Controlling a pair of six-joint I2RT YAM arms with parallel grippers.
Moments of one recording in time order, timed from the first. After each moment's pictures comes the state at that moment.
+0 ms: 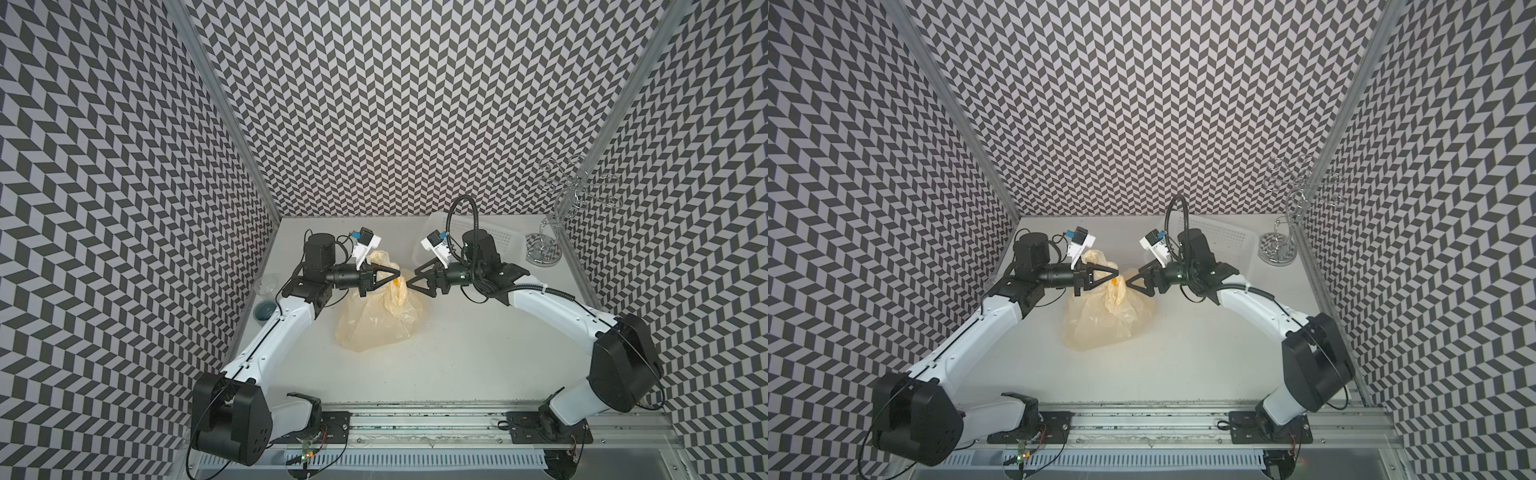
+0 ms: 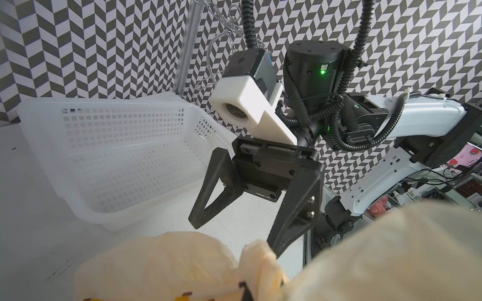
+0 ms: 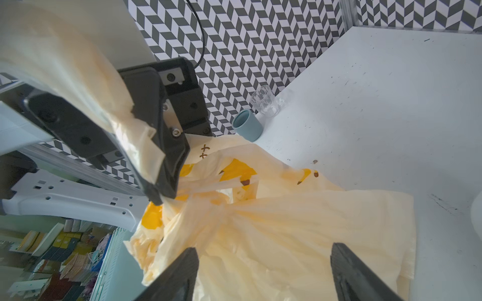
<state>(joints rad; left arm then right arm) -0.24 1.26 0.97 -0.11 1.13 -0.11 0.58 1.56 1.17 -0.11 -0.80 0.20</state>
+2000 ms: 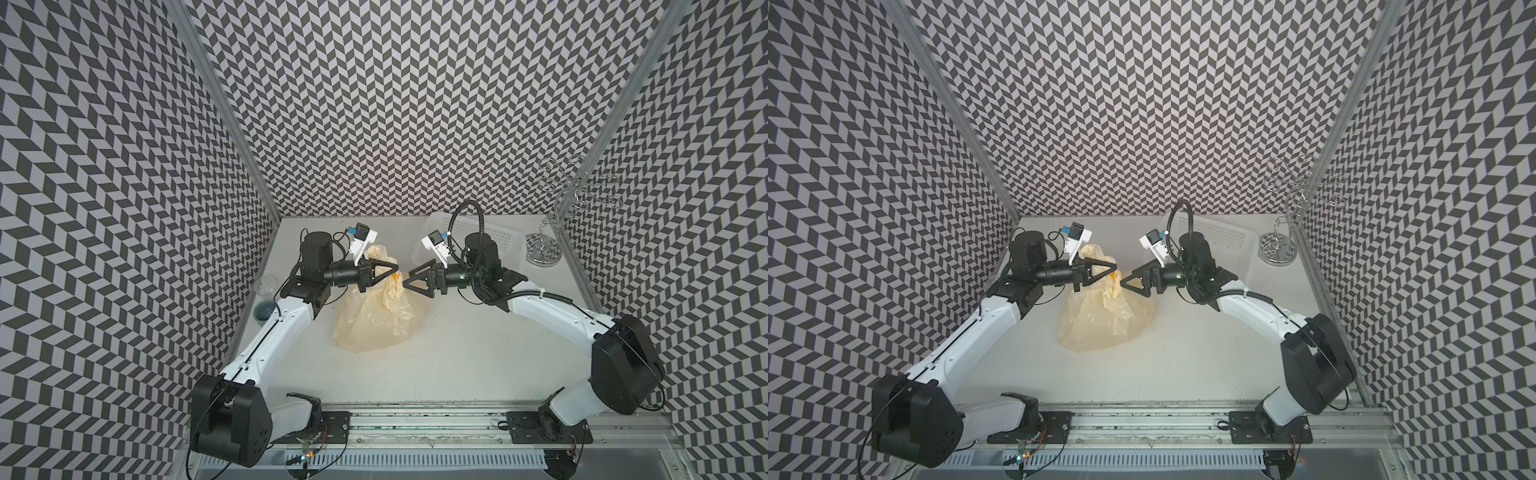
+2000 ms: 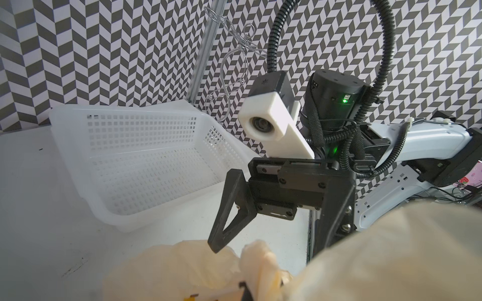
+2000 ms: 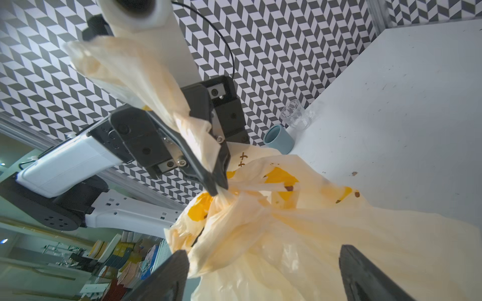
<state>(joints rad) -0.22 1.25 0.97 -0.04 1.09 -0.20 0.59 1.55 1.11 0.10 -0.90 0.45</state>
